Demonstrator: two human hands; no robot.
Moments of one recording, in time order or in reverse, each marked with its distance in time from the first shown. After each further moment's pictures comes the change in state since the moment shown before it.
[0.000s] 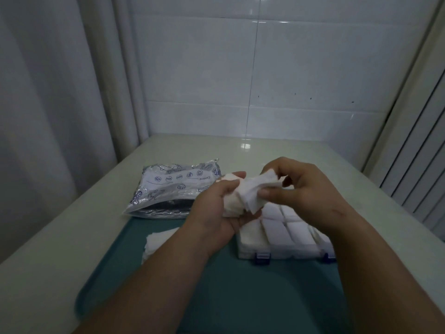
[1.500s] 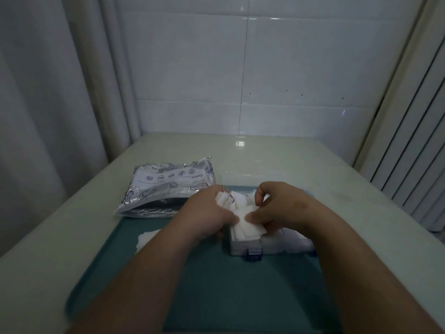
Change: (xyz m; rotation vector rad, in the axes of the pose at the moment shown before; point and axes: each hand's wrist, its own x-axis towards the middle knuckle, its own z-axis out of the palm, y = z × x) left_hand -0.002 0.006 -0.017 1.217 0.171 0.102; right_hand 0.004 0.016 0.016 -0.036 -0.230 0.583
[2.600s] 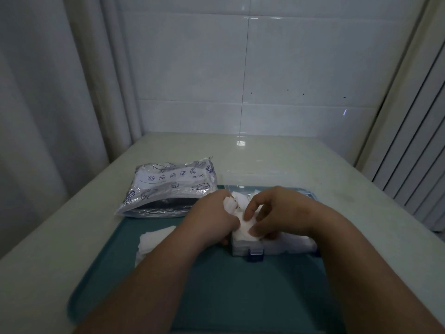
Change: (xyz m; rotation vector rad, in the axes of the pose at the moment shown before) left_hand 0.001 -0.005 0.009 0.085 -0.015 0.032; right_hand -0.007 -0.002 -0.003 -0.225 -0.139 -0.099
